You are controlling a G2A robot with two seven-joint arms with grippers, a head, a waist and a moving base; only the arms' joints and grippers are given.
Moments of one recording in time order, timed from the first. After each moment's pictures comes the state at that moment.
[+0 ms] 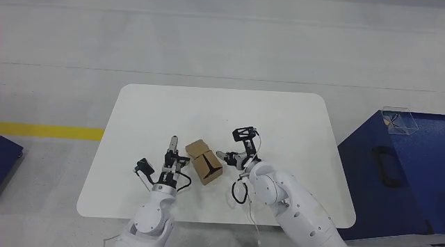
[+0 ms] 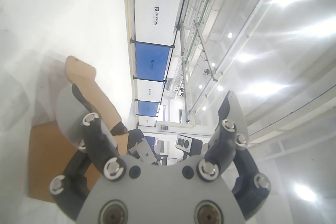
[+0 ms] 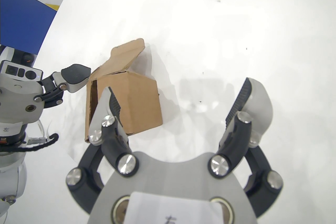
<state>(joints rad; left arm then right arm) 1.33 -1.38 -1.16 -1.34 -0.31 -0.30 0.08 -1.10 -1.29 0.96 -1.48 -0.89 0.21 0.50</state>
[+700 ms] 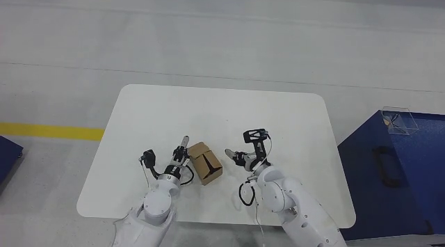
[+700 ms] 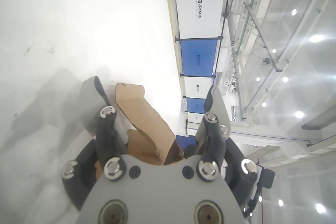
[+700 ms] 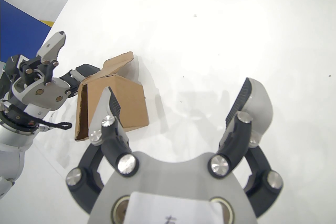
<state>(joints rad) 1.19 -1.40 -1.11 -1.19 -0.10 -0.07 0.11 -1.21 -1.28 1.04 -1.57 -0.97 0.21 0.43</state>
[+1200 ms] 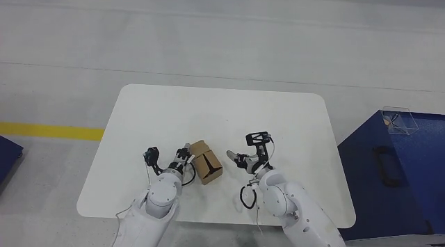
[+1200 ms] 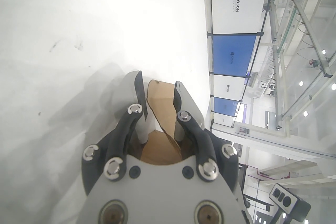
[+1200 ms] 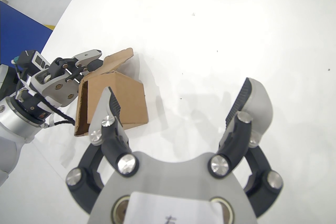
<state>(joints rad) 1.14 -1.41 -1.10 -1.18 -0.05 0.16 0.07 -1.25 -1.28 1.07 -1.59 -0.98 0.19 0.40</state>
